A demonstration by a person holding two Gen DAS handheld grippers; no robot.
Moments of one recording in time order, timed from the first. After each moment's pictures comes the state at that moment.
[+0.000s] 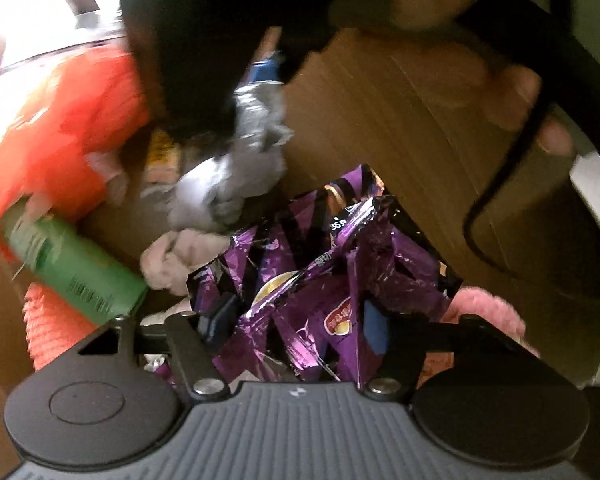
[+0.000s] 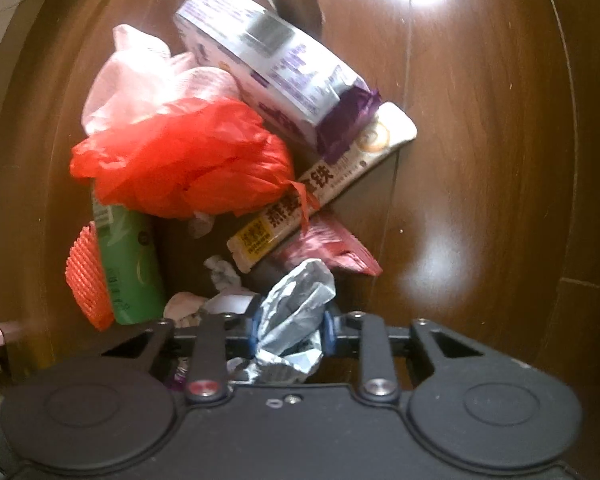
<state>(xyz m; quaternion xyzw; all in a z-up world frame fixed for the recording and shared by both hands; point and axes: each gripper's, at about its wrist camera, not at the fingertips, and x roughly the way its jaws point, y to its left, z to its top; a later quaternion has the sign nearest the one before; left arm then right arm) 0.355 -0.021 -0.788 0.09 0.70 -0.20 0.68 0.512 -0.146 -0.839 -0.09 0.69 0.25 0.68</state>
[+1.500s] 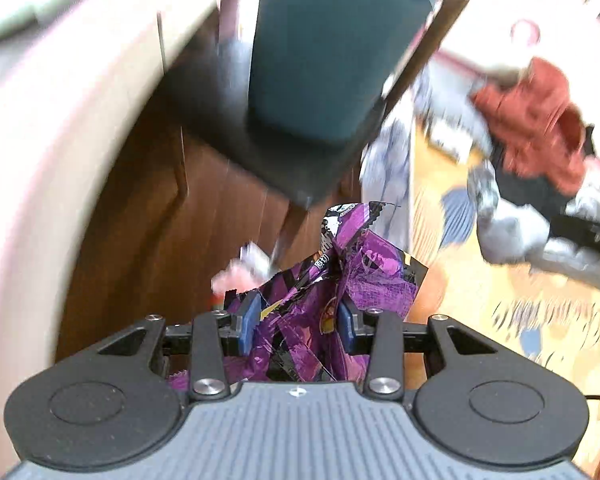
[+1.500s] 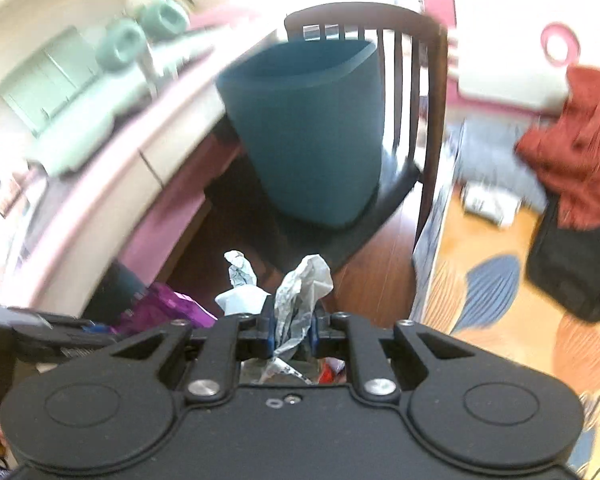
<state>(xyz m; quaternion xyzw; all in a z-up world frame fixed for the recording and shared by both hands) 0.313 0.023 -0.187 -0.15 0.50 0.09 0.85 0.427 -0.266 -0.157 -0.05 0.40 0.33 0.85</state>
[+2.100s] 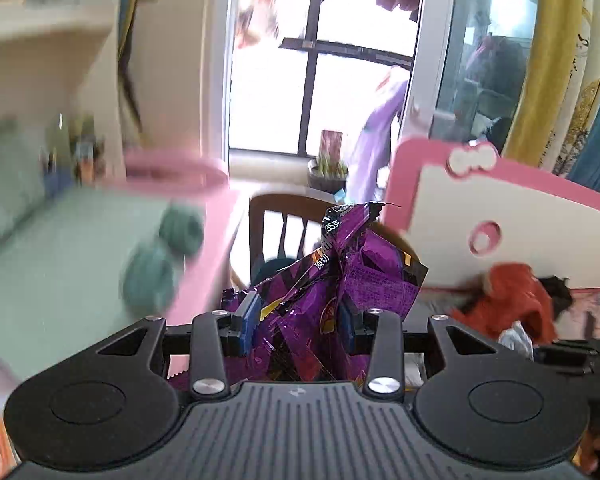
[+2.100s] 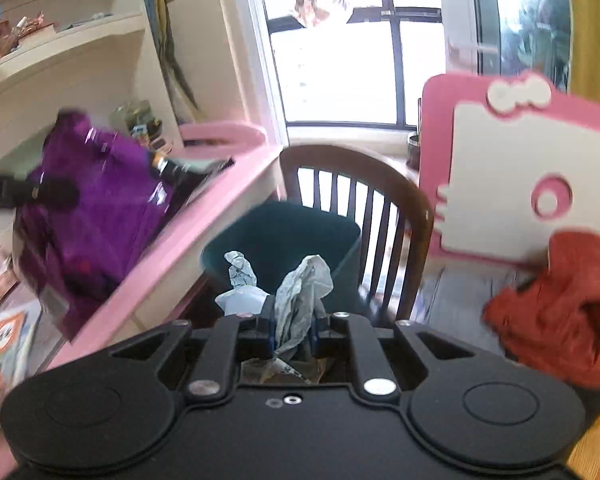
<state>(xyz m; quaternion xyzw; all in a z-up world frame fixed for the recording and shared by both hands) 0.407 0.009 0.074 -0.05 0.25 0.12 0.96 0.516 -0.223 -0.030 -0.07 0.28 0.34 0.89</state>
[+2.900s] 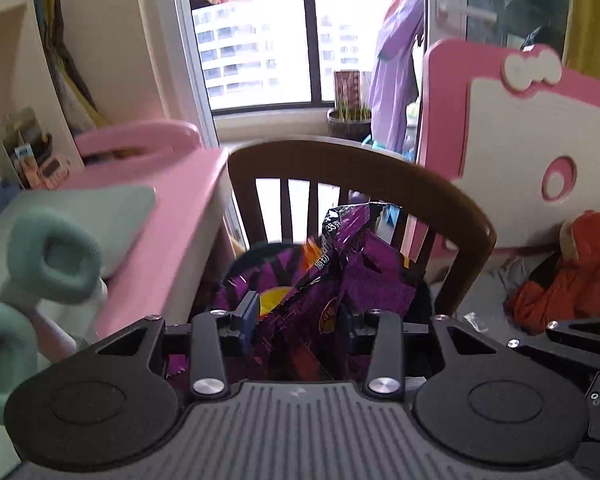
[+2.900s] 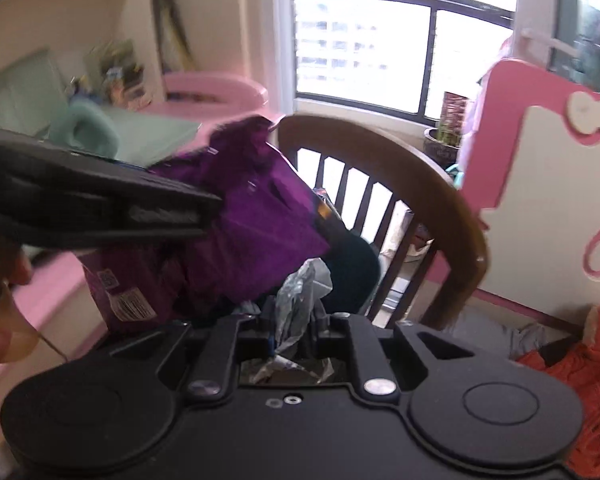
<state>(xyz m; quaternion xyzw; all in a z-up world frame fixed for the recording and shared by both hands) 0.595 0.003 -0.058 0.01 0.35 0.16 0.93 0.639 -0.113 -0.113 -0.17 0.31 0.35 0.87</state>
